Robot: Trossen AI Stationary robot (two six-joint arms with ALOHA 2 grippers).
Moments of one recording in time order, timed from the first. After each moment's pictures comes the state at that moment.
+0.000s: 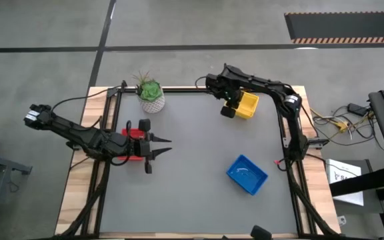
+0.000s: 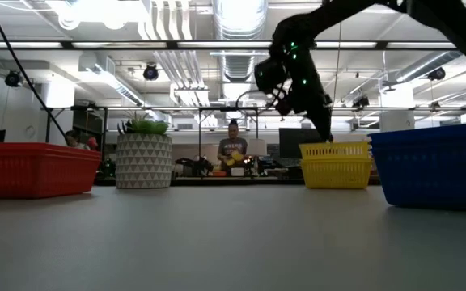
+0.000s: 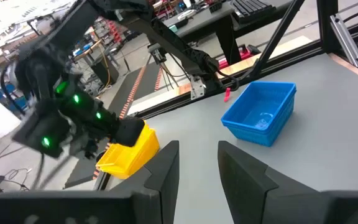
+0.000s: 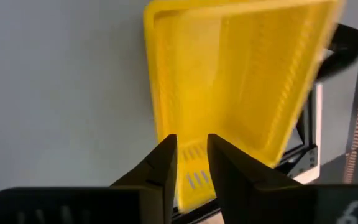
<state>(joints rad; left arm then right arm) -0.35 0.98 0.80 -0.01 -0.51 0.33 -0.55 2.08 1.85 -1.56 0.23 -0.07</state>
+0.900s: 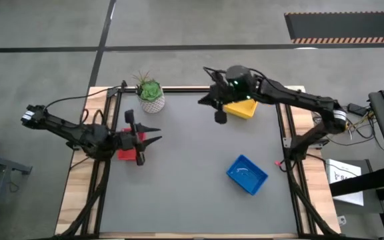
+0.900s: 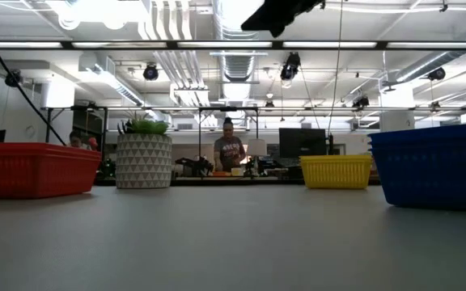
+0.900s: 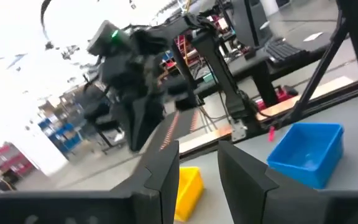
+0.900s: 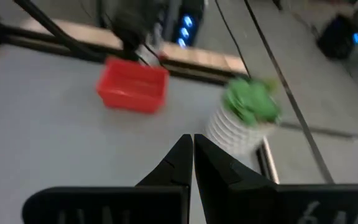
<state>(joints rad) -0.35 0.81 0.71 0.19 -0.56 0.55 -0.34 1.52 1.49 -0.44 -0.29 -0.38</state>
